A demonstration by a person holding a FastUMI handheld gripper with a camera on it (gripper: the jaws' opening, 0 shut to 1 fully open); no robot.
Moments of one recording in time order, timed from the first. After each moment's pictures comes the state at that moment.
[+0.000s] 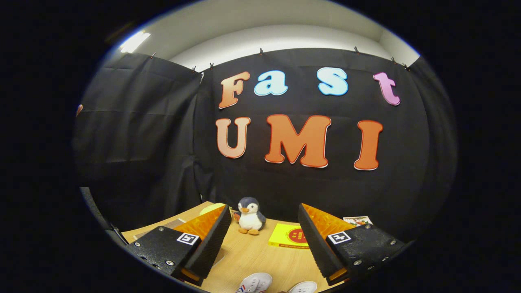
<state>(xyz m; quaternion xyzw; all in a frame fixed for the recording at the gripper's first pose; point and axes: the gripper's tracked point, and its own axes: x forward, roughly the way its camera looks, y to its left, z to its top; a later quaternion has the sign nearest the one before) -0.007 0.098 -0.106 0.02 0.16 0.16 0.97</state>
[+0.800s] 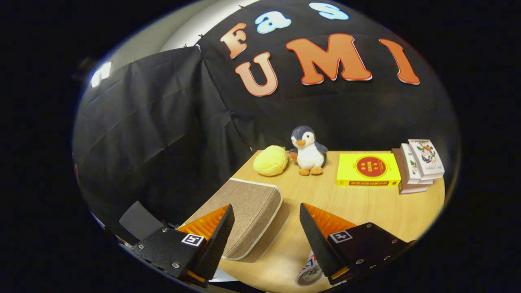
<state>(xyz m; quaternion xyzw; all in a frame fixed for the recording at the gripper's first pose) -0.075 0.200 -0.222 0.17 0.40 0.28 0.86</state>
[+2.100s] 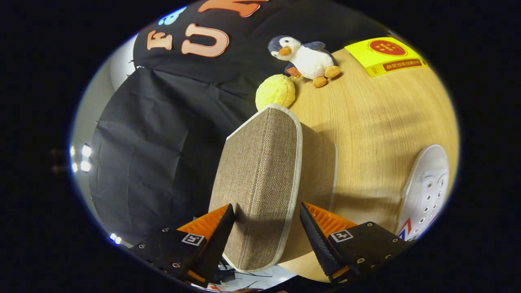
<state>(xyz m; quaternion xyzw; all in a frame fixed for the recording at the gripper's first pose) -0.127 0.305 -0.340 0.40 0.57 0.29 0.66</state>
